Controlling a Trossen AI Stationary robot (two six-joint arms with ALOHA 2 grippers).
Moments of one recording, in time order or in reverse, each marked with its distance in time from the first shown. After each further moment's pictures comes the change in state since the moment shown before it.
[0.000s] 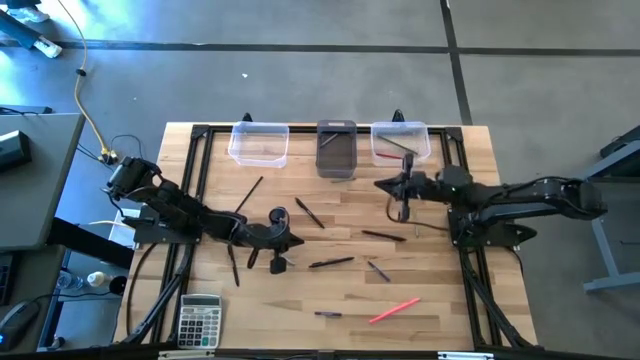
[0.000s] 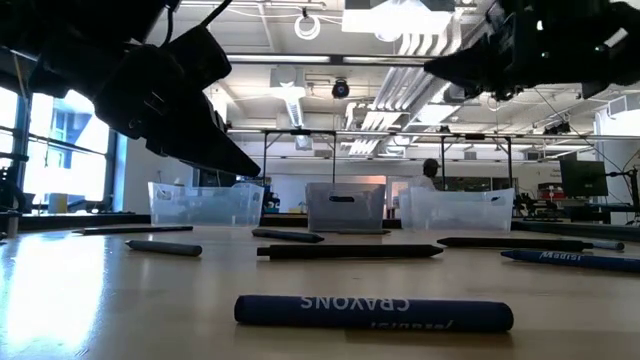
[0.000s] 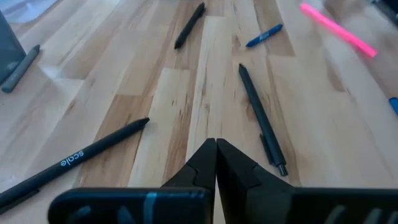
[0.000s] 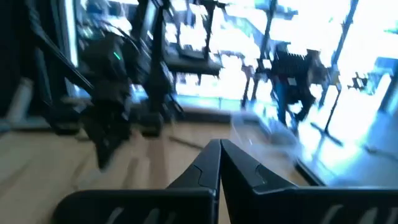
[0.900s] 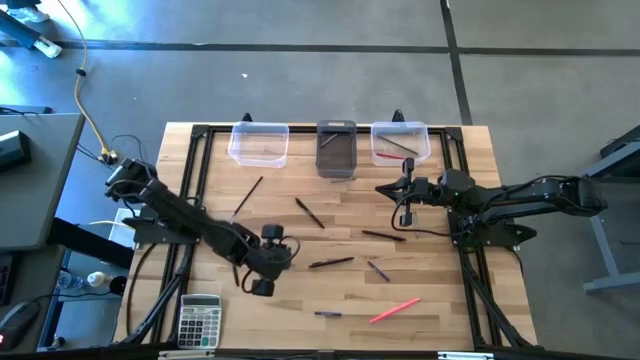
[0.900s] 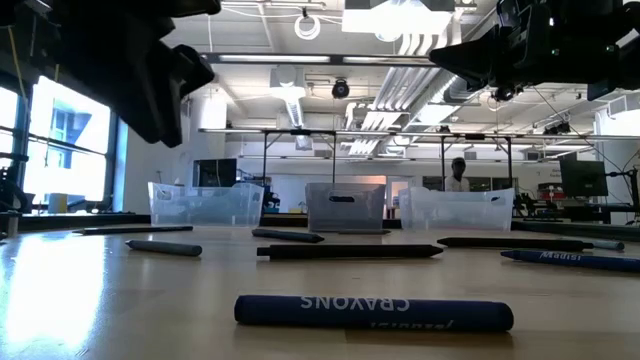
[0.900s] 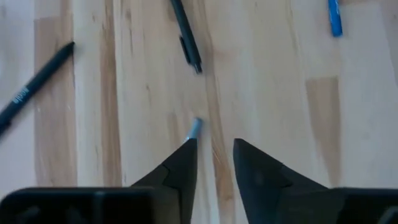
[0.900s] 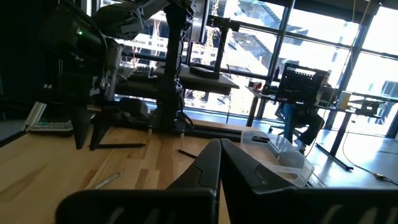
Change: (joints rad) left arm -0.165 0.000 0.514 -1.087 0.106 -0.102; right arm 0.056 0.000 -0.028 0.073 0.010 -0.049
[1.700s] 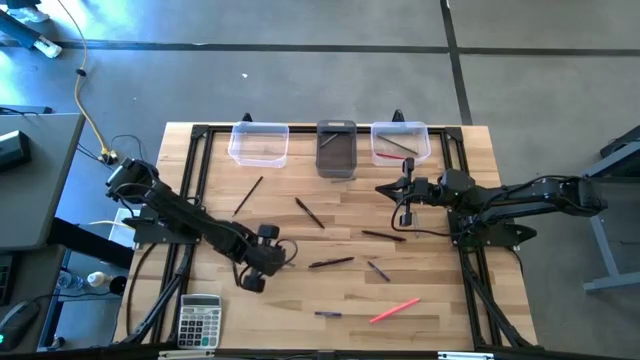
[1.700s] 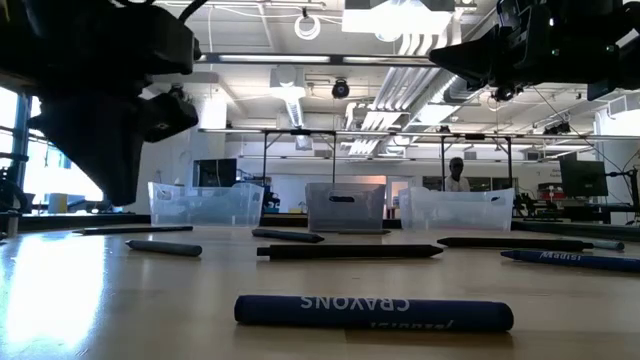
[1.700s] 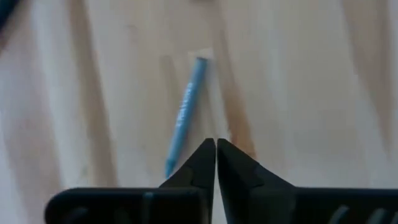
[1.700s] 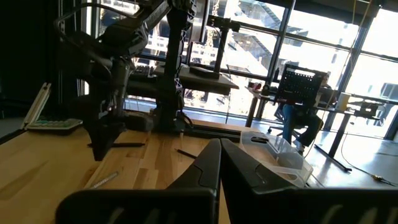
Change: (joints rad) left arm 0.021 0.000 -0.151 0.067 0.078 0.108; right arm 0.000 0.000 0.000 0.000 0.000 -0.012
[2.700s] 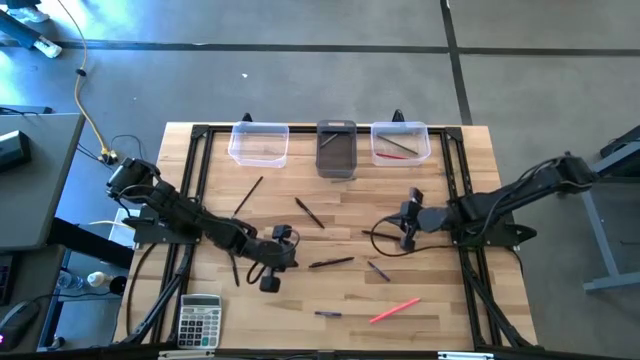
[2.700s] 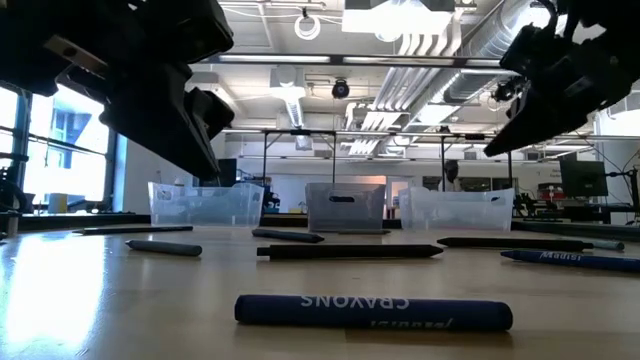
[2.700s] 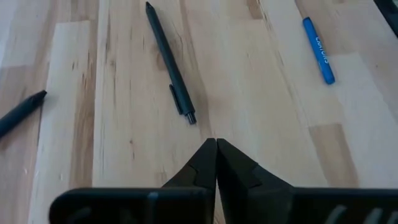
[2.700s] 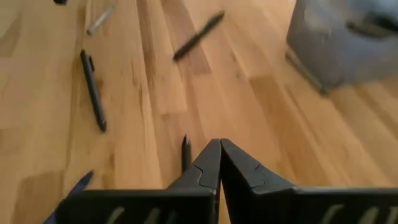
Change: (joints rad) left arm 0.055 0.005 -0.123 0.516 -0.009 0.005; right arm 0.441 0.002 0.165 -0.967 0.511 0.530
